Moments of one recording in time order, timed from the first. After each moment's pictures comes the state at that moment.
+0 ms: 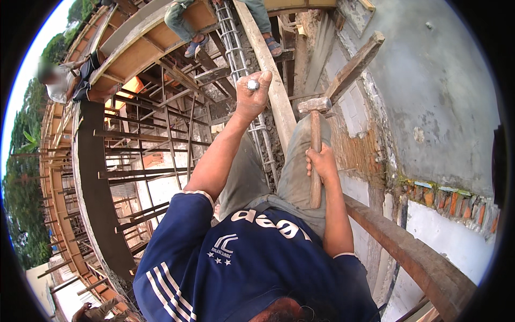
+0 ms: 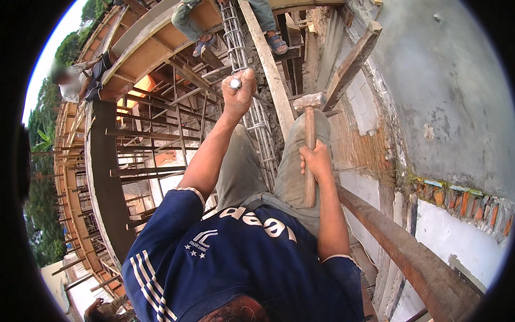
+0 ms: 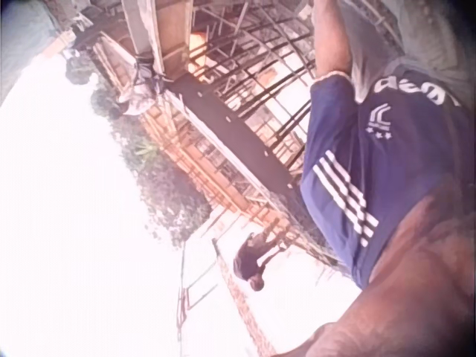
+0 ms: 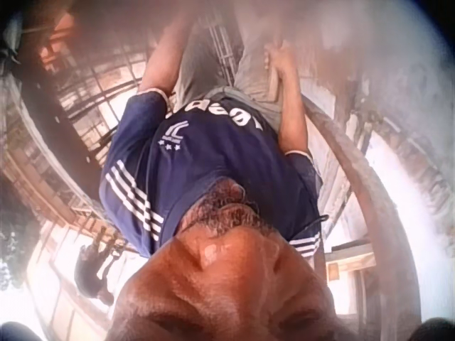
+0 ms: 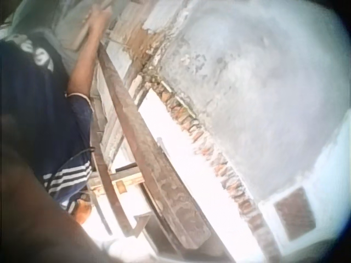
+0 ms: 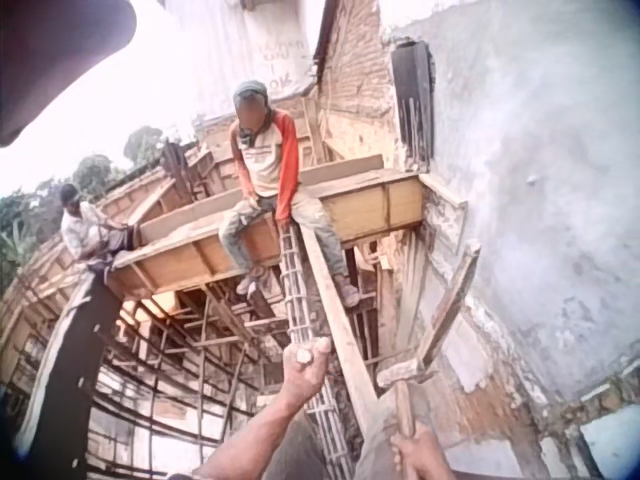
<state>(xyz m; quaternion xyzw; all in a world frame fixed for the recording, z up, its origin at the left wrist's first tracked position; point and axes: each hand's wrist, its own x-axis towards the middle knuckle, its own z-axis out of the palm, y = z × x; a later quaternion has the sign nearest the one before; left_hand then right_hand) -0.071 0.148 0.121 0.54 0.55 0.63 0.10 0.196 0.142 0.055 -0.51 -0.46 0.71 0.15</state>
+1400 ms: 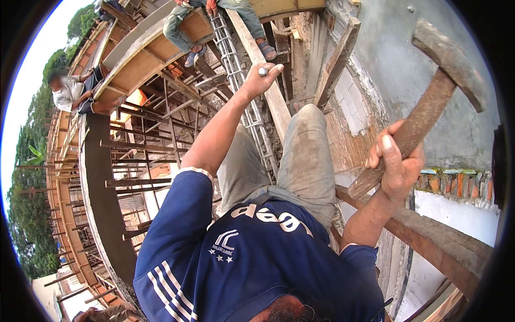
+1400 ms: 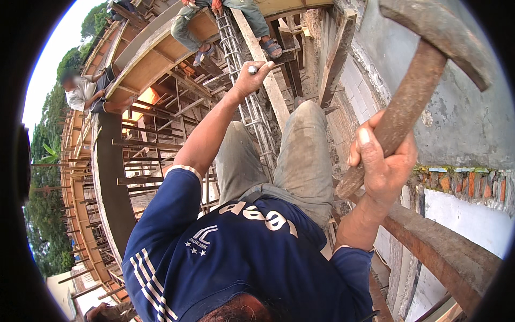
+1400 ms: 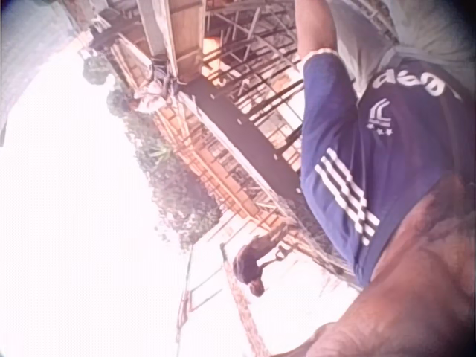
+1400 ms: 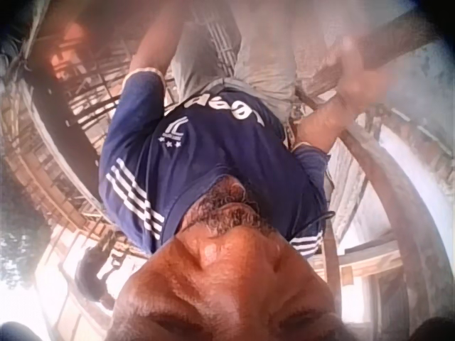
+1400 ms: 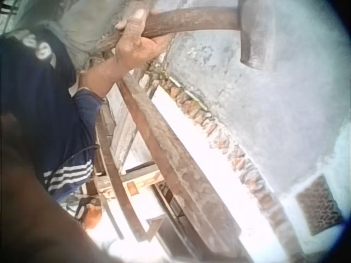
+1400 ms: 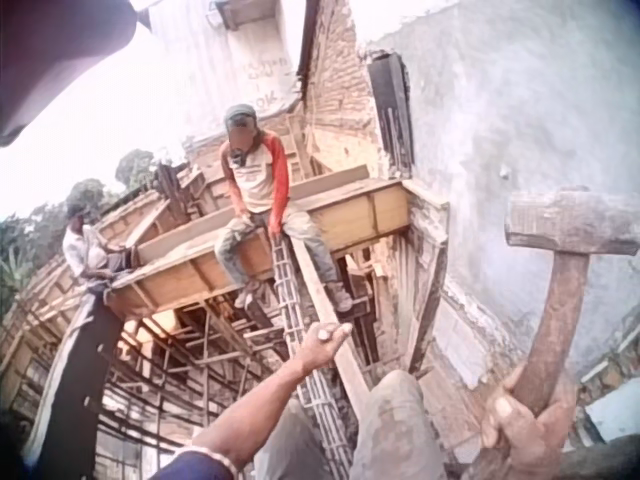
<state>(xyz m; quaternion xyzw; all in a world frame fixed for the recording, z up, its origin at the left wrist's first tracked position) -0.080 0.190 0.100 0.62 0.61 0.46 0.19 0.281 0.122 0.264 -0.28 -0.57 0.54 0.56</state>
